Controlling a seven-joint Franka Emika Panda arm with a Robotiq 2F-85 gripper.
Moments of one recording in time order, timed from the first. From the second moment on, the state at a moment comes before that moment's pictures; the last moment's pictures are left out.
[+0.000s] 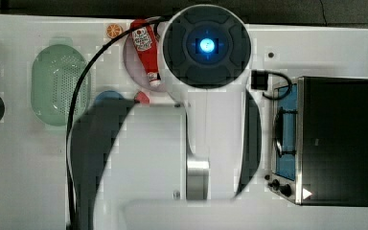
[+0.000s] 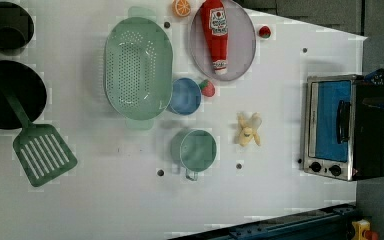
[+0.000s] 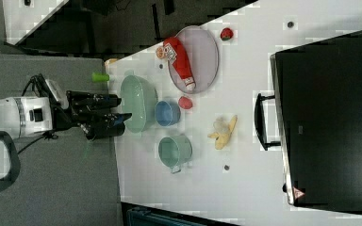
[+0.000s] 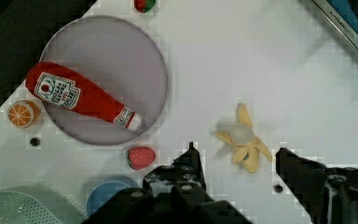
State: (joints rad) arm 0.01 -0.03 -0.01 -1.80 -0.01 0.21 0.04
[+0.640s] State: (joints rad) arm 0.00 -0.52 -0.05 -1.99 -0.02 0.06 0.04
